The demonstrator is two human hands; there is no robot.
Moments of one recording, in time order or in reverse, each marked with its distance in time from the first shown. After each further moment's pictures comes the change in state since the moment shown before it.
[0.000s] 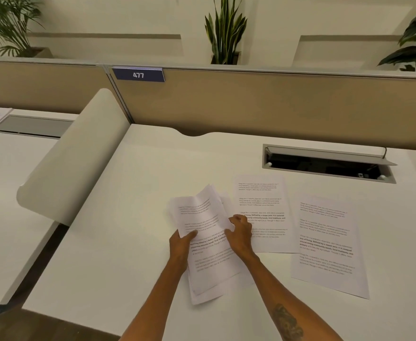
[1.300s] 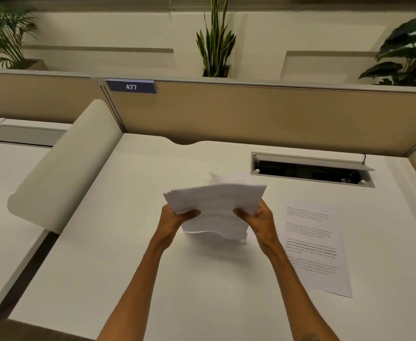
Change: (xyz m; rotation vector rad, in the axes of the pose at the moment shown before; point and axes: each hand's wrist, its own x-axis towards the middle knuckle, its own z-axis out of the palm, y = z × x) left_hand -0.033 0.101 0.022 0.122 -0.378 0.469; right_hand -0.032 -0.038 -0.134 0.671 -0.019 -0.273
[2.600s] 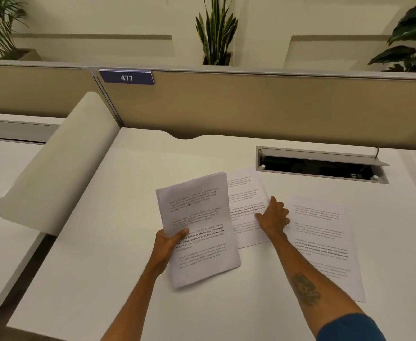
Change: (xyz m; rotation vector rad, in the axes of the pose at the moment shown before) left_hand -0.009 -0.078 -0.039 -0.029 0.098 -0.235; right_hand 0.083 0.093 -0.025 -0.959 0.215 0.507
